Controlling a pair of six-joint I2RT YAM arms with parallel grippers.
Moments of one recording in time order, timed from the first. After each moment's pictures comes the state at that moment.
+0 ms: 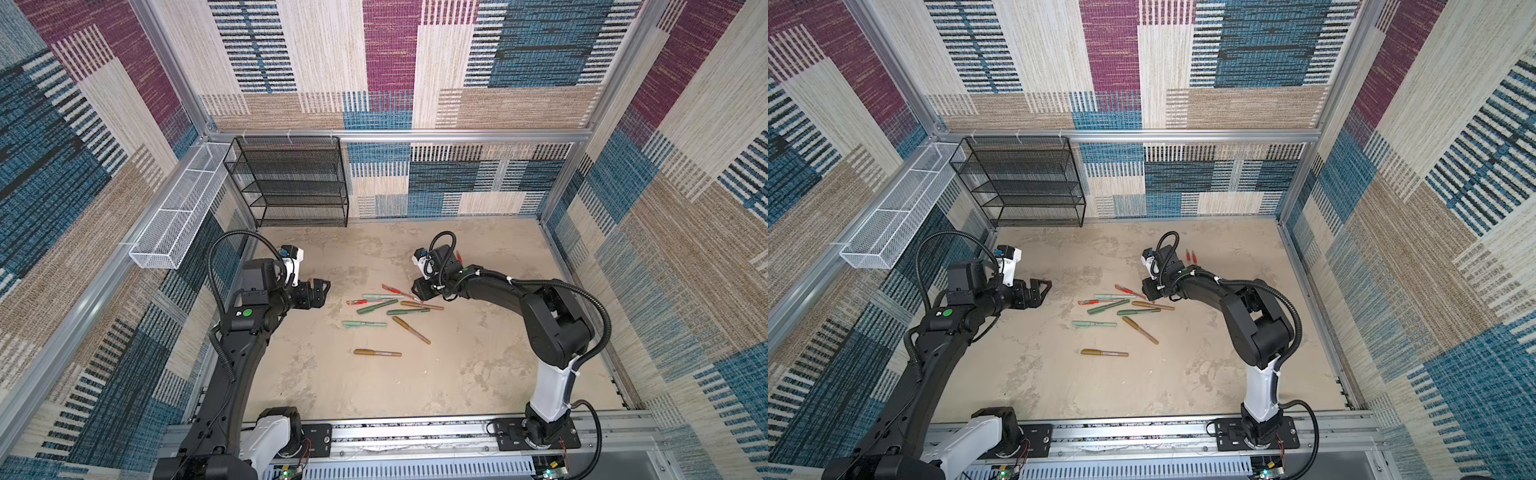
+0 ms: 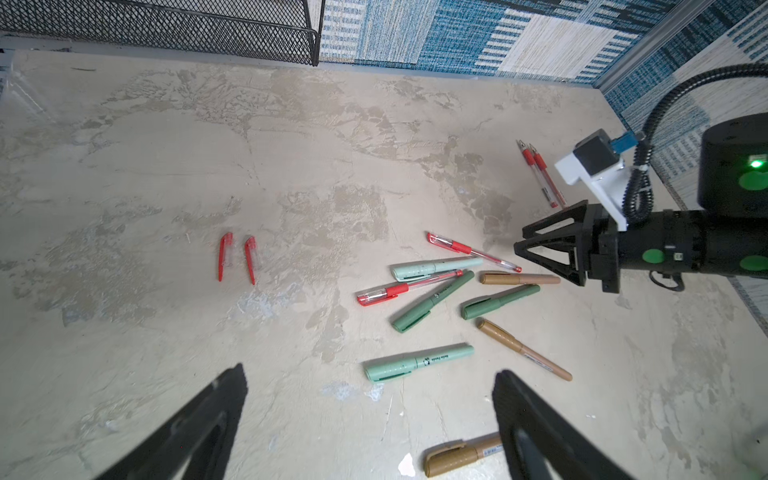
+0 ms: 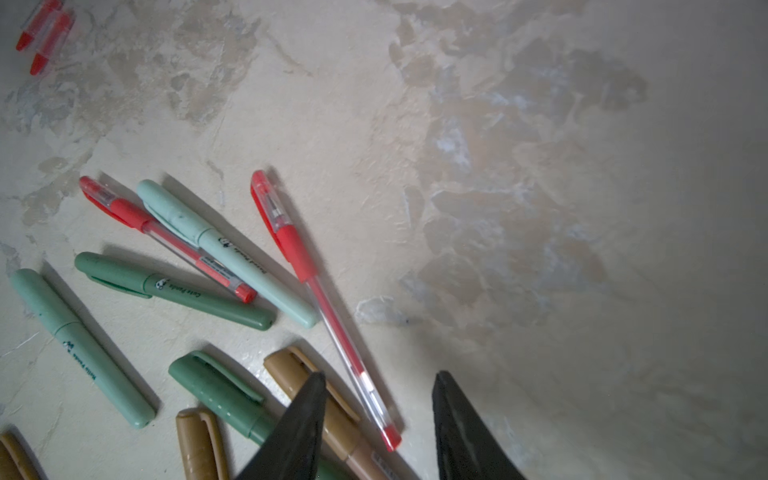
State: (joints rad) left arm 0.03 1.03 0.94 -0.58 0.38 -0.02; right arm 0.53 1.92 1.26 -0.28 -0.17 0.09
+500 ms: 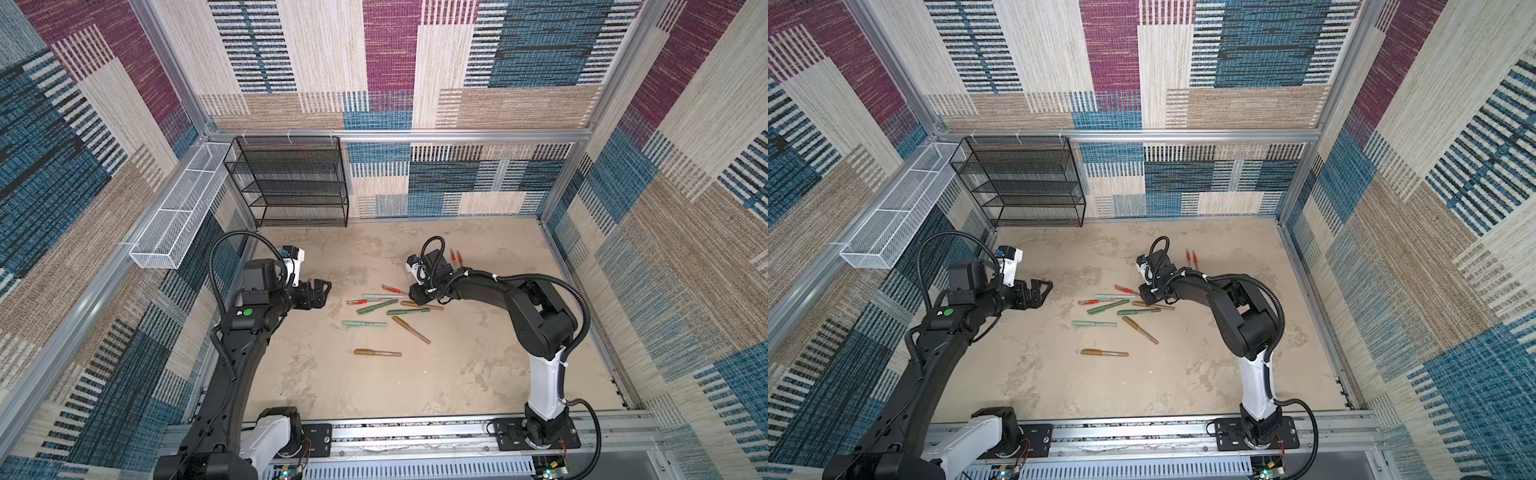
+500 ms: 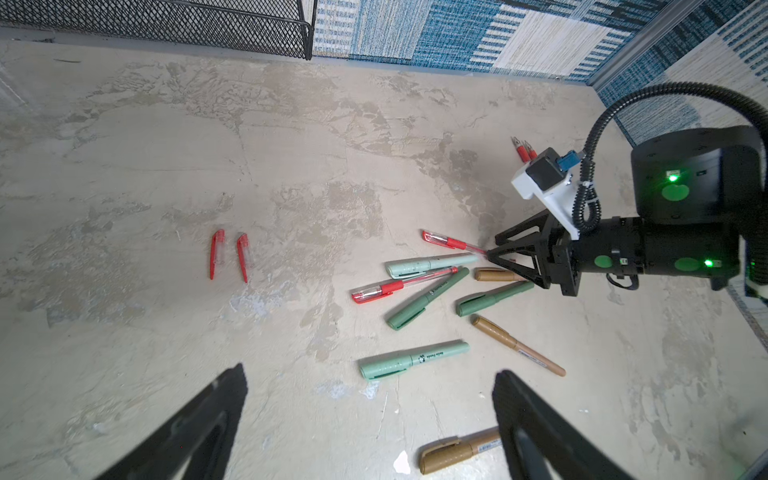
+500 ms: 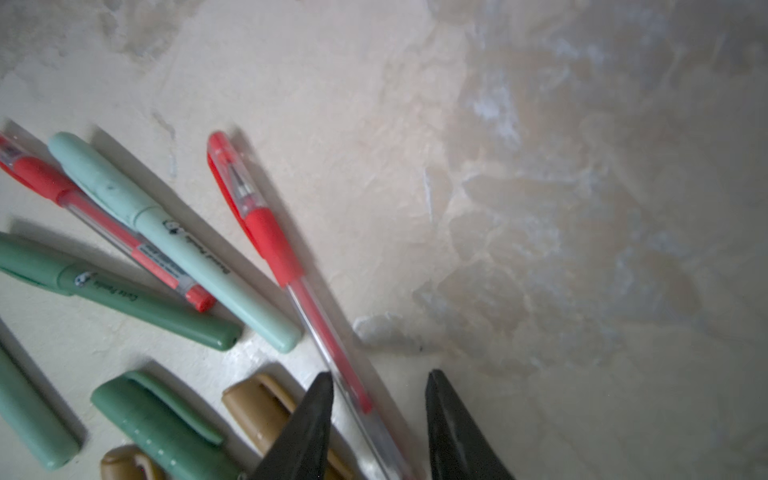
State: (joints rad) left arm 0.04 1.04 0.93 -0.58 0.40 -0.03; right arm 0.55 2.01 1.29 -0.27 -0.14 0.04
